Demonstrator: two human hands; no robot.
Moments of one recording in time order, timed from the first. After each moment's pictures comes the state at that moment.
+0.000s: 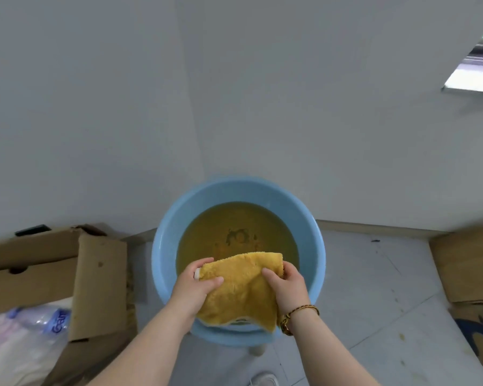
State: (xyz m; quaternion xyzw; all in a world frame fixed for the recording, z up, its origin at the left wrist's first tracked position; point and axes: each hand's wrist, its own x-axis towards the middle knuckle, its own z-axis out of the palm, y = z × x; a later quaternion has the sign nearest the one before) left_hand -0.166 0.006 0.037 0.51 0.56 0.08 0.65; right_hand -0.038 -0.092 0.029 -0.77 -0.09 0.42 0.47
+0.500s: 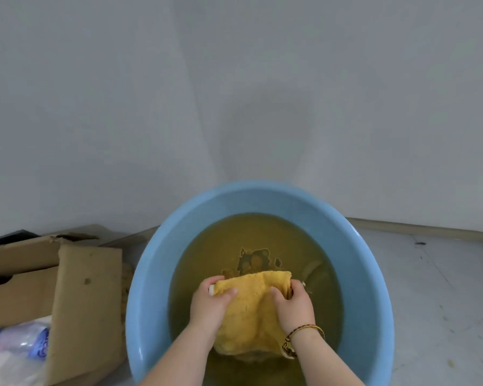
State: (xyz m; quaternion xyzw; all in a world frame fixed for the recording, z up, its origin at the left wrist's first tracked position) left_hand -0.087 0.083 -0.079 0.48 0.67 0.02 0.57; right_hand 0.015 0.003 -0.090 -0.84 -0.09 0.43 0.31
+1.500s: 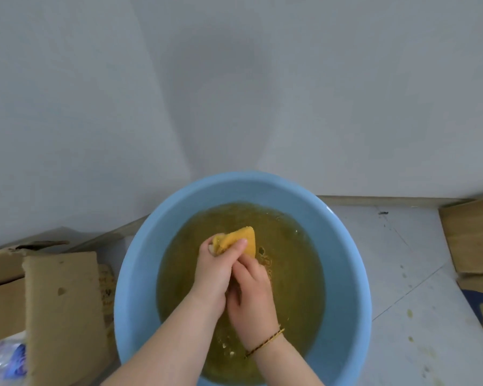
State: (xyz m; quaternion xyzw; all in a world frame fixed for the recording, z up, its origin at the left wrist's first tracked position) left_hand -0.055 0.102 -0.035 0.38 0.54 0.12 0.74; right_hand -0.038 0.026 -0.067 -0.82 -0.38 0.17 0.38
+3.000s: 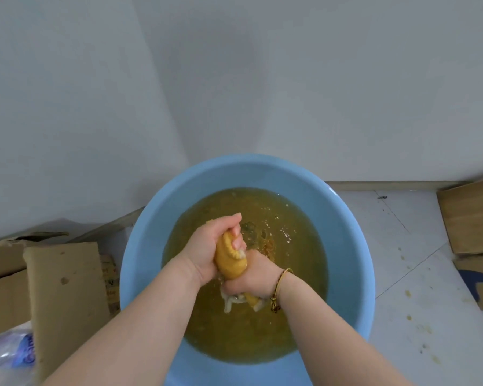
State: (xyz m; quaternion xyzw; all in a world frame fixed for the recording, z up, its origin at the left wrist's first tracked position) left_hand -0.066 0.128 -0.029 0.38 0.38 0.01 0.85; right_hand 0.000 0.039 -0.047 -0.72 -0.32 0.58 0.22
